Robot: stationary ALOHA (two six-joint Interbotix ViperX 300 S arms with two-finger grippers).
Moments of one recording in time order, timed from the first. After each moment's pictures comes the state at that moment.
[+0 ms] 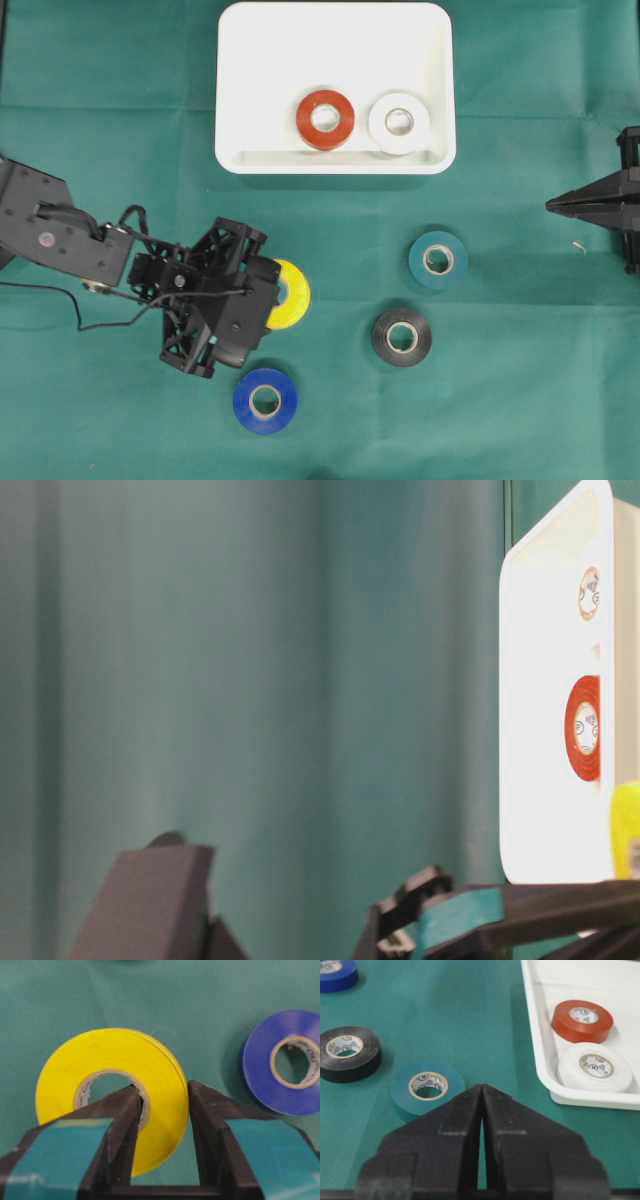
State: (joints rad) left arm -0.27 -0.03 0.63 -0.03 0.24 0.13; right arm 0.00 -1.19 1.61 -0.03 -0.24 0.10
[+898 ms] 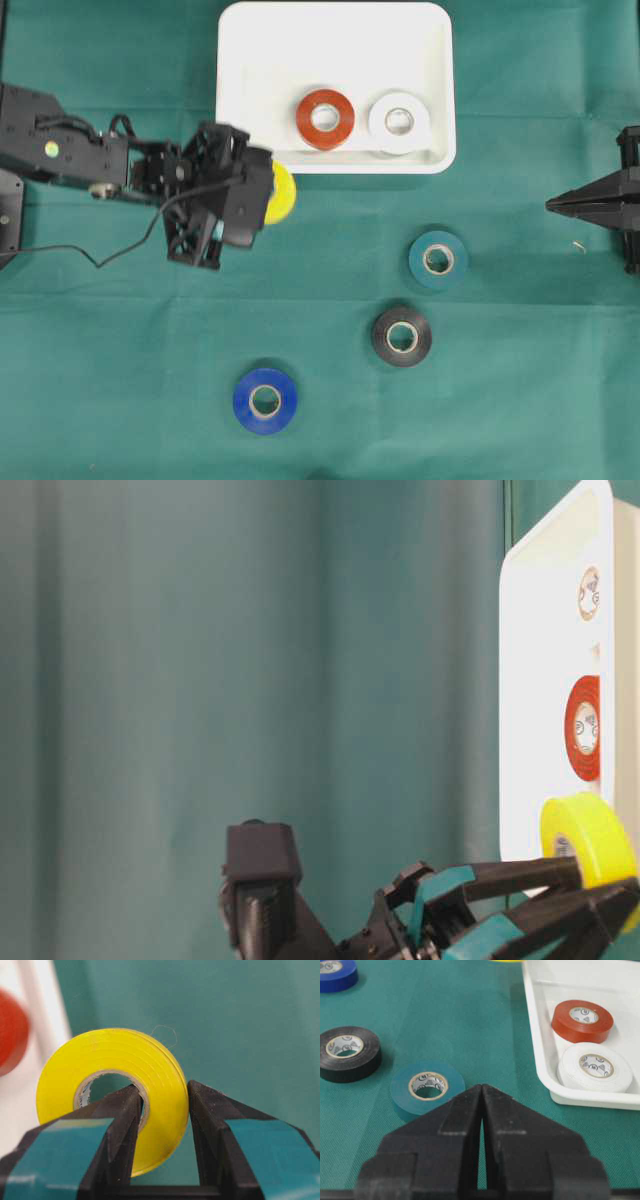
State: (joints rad) left arm 0.04 -0.06 0.72 -0.02 0.23 0.30; right arm 0.00 -1.19 1.61 -0.03 -0.24 0.10
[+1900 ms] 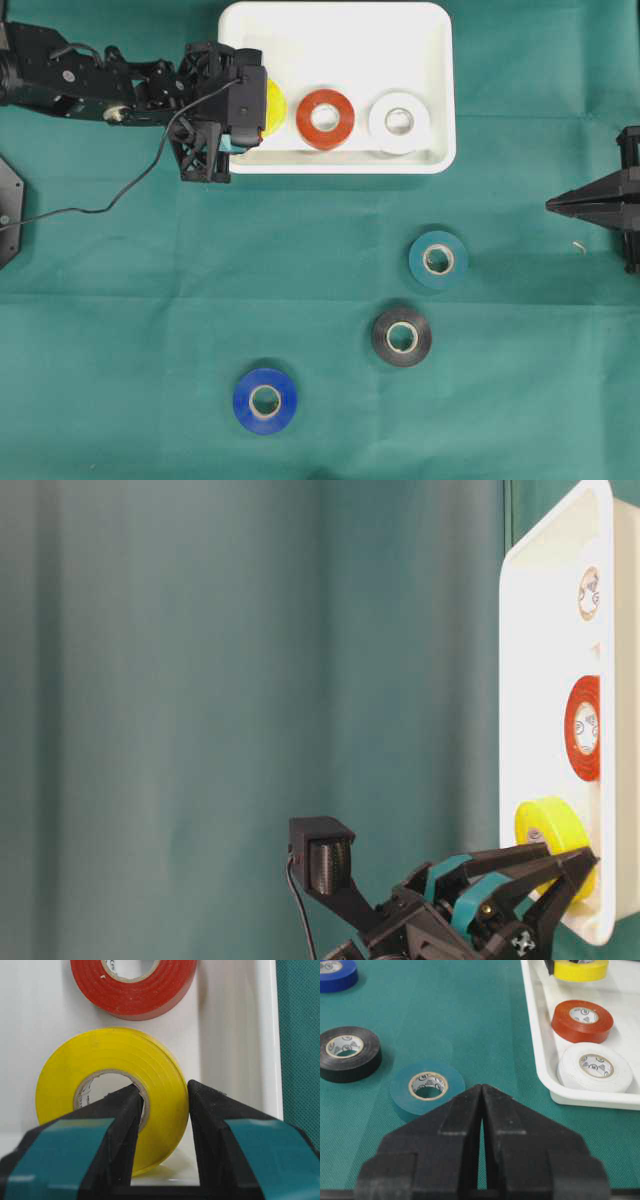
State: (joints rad) left arm 0.30 0.02 0.74 -0.02 0.12 0.41; right arm 0.00 -1.19 1.61 -0.03 -0.24 0.10
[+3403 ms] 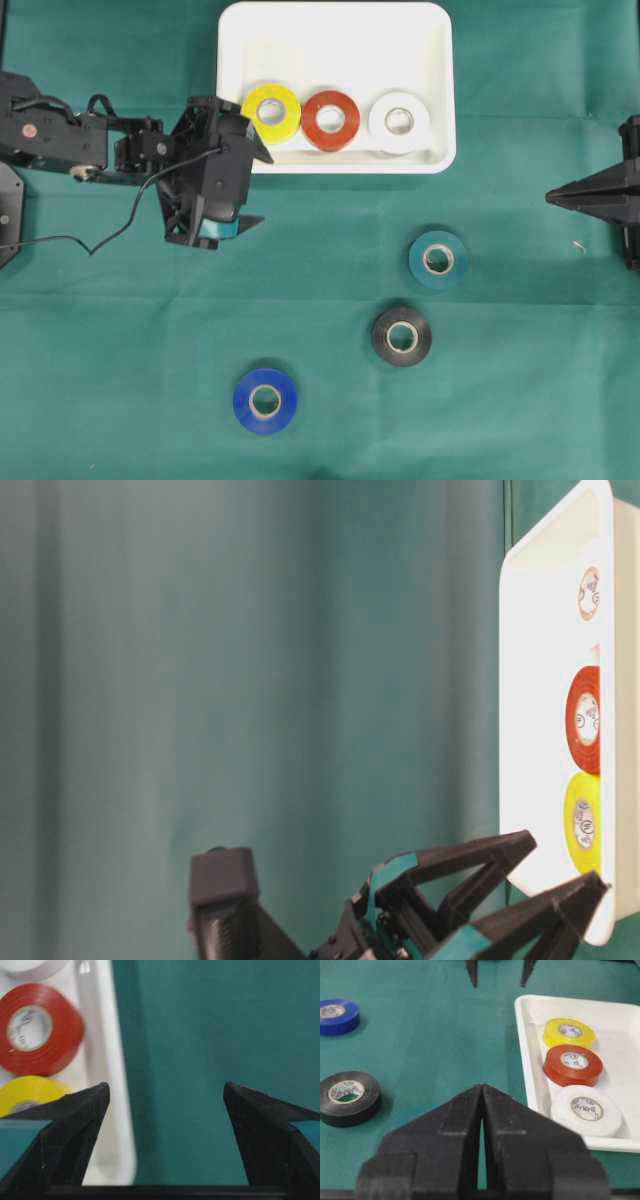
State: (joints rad) left arm 0.05 -0.13 0.77 -0.02 0.12 0.31; right arm 0.00 -1.19 1.54 -0.03 -0.24 0.10
